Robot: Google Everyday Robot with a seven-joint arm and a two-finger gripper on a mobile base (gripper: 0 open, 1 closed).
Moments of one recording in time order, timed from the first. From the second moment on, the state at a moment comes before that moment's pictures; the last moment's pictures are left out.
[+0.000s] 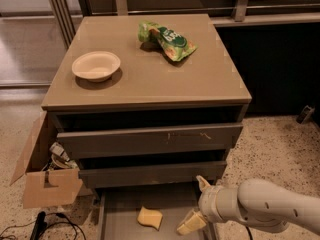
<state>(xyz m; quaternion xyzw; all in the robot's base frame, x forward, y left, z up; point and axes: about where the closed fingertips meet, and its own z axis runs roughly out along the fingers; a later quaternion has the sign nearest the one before) 0.413 -0.094 0.521 -0.48 0.80 0.19 0.32</state>
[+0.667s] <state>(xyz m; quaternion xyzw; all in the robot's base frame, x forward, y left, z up) 0.444 -0.072 0.450 -0.48 0.81 0.17 0.30</state>
